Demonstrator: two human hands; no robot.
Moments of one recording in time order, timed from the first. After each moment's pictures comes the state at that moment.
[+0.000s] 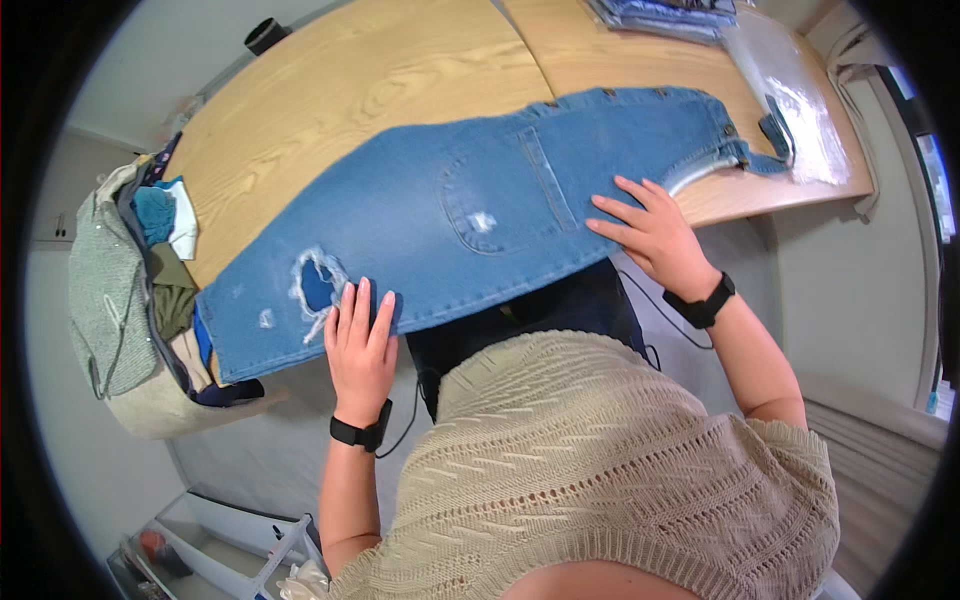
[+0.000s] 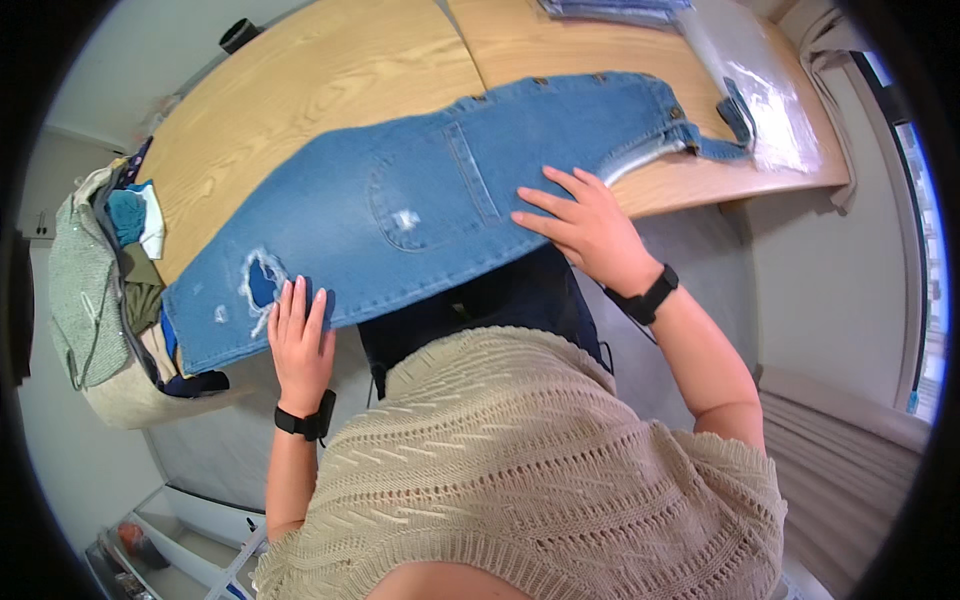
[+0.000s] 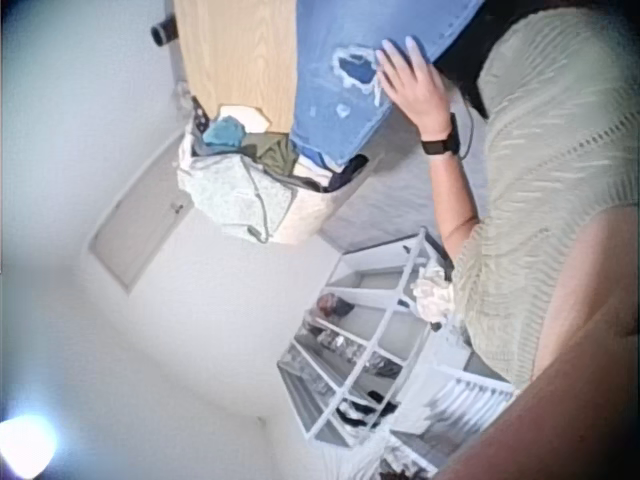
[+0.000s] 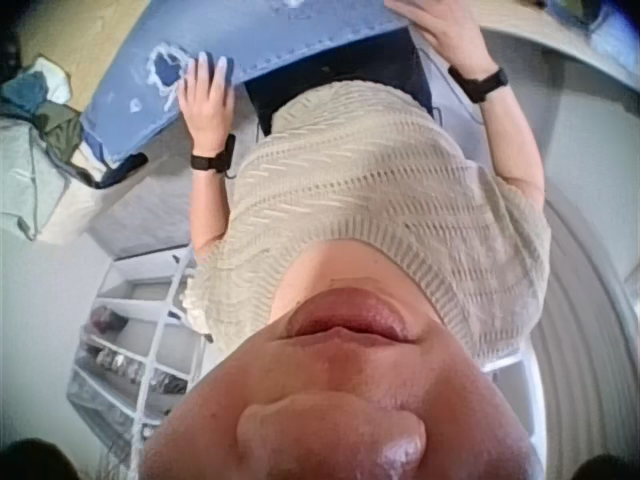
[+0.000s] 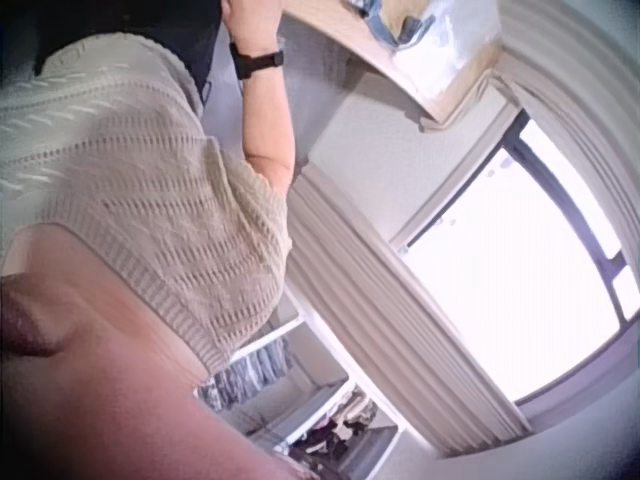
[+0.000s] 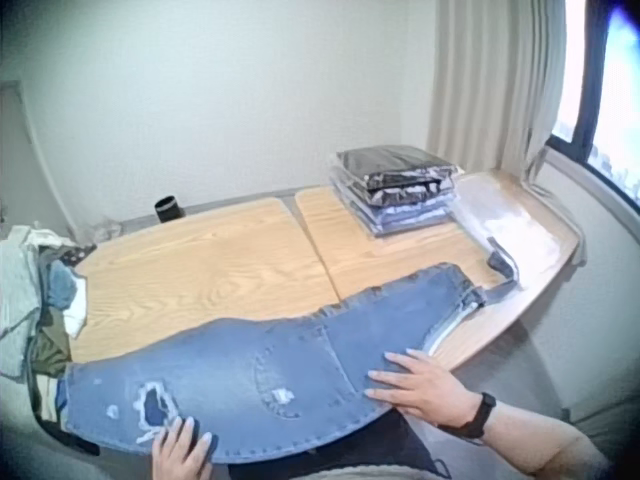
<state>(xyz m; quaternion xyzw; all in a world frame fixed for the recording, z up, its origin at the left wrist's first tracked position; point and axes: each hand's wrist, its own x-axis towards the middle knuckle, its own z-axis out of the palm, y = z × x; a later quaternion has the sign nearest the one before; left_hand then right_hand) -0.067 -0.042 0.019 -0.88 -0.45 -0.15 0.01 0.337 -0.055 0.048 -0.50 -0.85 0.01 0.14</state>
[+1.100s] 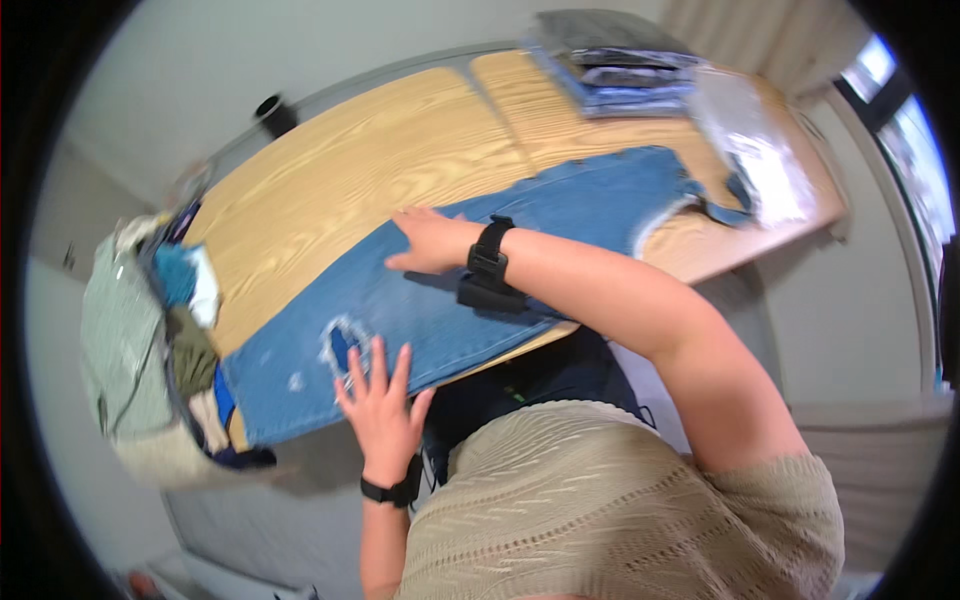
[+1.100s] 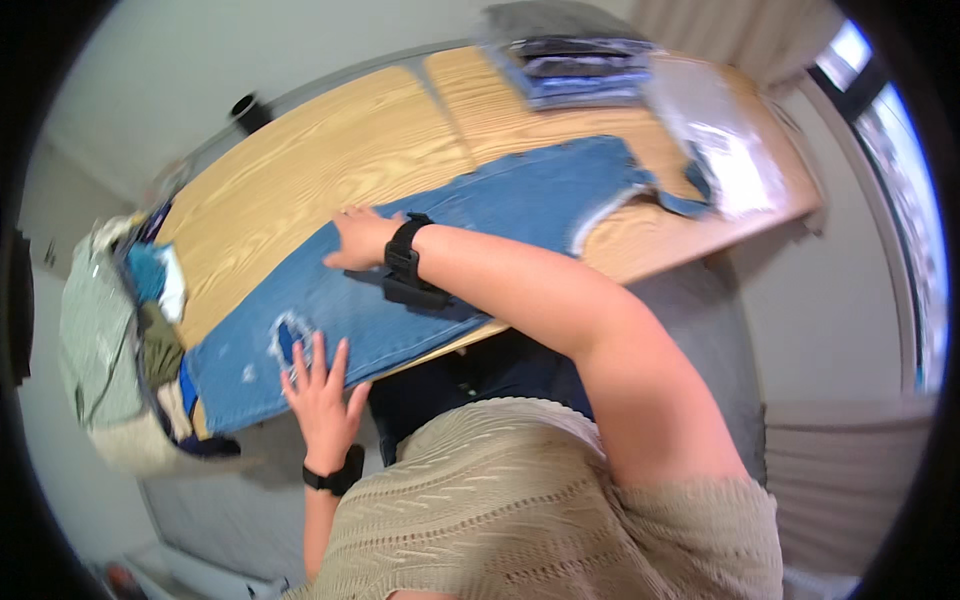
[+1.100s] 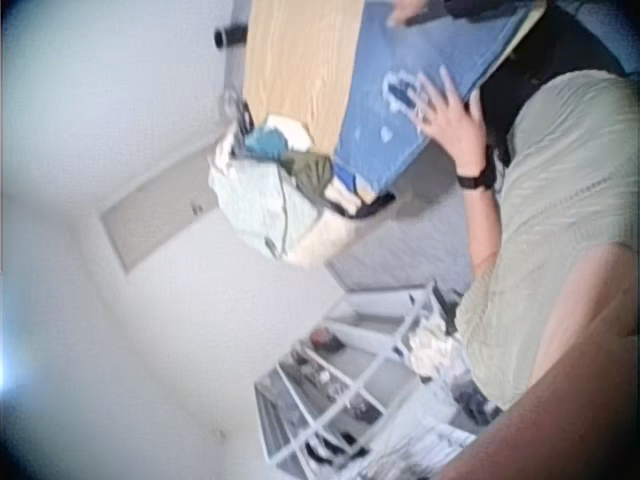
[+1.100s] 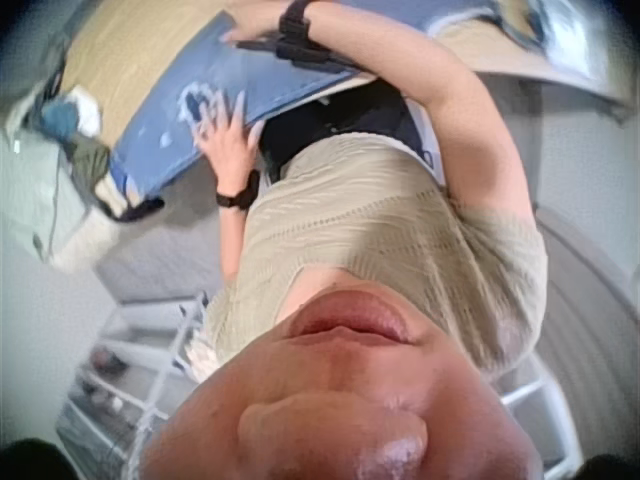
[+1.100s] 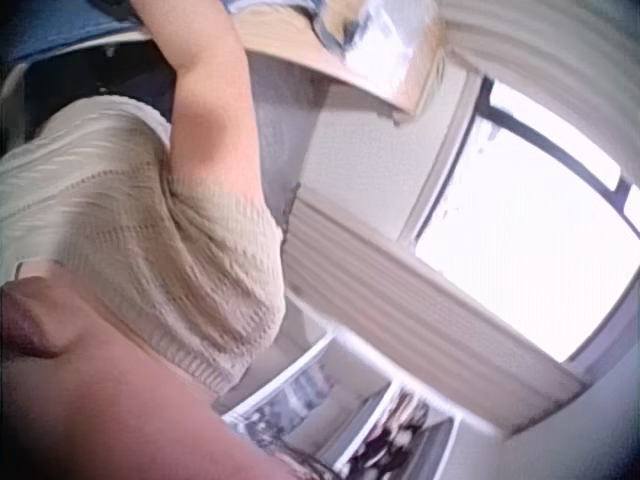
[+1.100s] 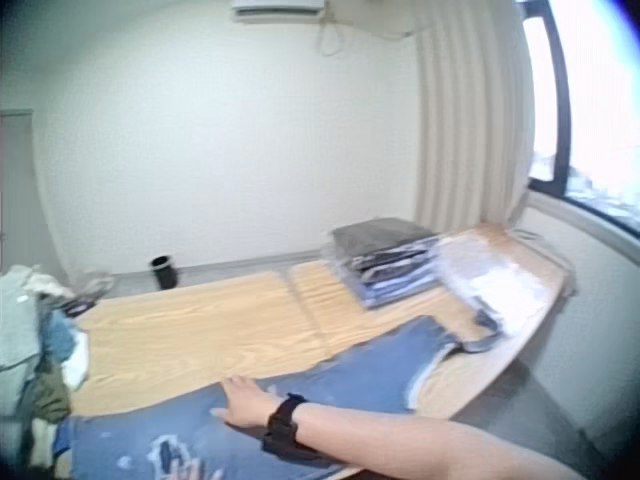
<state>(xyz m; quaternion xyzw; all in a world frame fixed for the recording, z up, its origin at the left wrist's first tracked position) -0.044 -0.039 0.040 -0.83 -0.55 -0.10 -0.01 0.156 0.124 0.077 -0.59 -0.75 0.30 0.07</state>
